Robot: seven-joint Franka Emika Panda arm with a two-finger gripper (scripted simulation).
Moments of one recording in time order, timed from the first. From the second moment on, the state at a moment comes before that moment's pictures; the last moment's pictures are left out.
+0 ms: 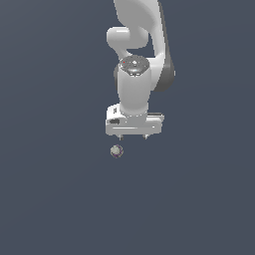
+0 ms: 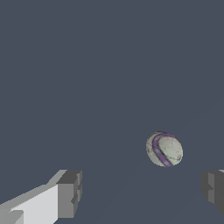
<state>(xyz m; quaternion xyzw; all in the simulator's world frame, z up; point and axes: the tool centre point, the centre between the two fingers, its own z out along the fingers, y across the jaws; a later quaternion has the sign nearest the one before) 0.012 0.022 0.179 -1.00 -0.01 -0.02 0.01</state>
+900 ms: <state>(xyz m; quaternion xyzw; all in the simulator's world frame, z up) 0.020 0.041 0.197 -1.00 -0.01 -0.04 0.03</state>
